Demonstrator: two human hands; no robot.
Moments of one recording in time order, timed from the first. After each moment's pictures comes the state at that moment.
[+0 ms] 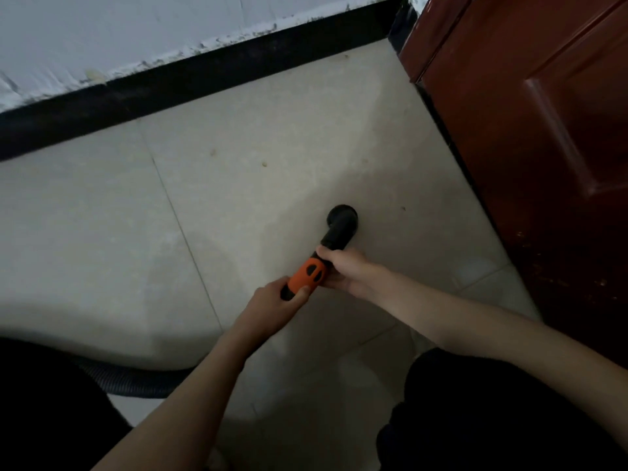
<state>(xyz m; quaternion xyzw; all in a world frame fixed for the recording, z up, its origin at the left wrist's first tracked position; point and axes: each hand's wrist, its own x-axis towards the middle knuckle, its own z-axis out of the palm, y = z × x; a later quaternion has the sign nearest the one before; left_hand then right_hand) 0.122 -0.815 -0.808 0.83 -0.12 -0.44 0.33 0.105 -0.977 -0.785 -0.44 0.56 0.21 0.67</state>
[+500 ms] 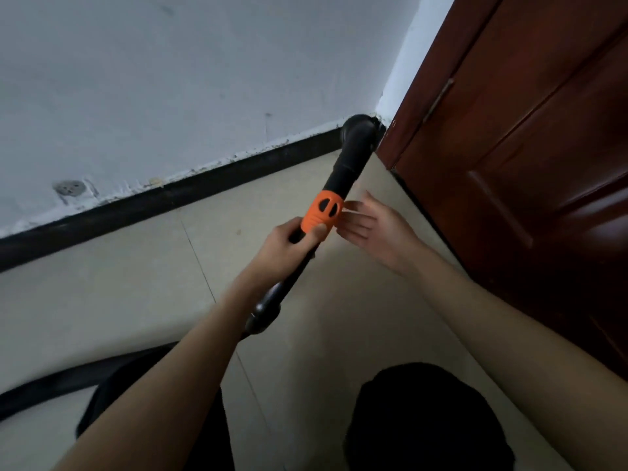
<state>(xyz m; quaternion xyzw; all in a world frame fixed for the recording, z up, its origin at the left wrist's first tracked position) 0.249 -0.841 -0.653 0.76 -0.23 -0.33 0.51 0.176 -1.000 -0.631 -0.44 0.40 -0.03 0.81</state>
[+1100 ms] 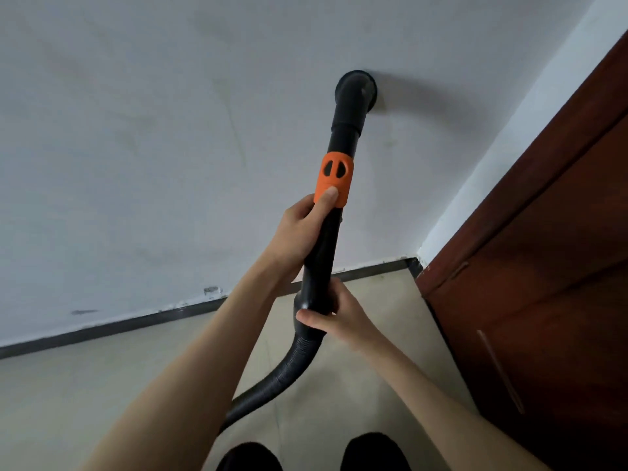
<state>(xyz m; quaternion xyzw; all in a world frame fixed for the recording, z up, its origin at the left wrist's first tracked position) 0.356 -0.863 -0.281 0.69 -0.11 -0.20 0.69 0.252 -0.938 -0.364 -0.70 0.13 0.08 0.70</state>
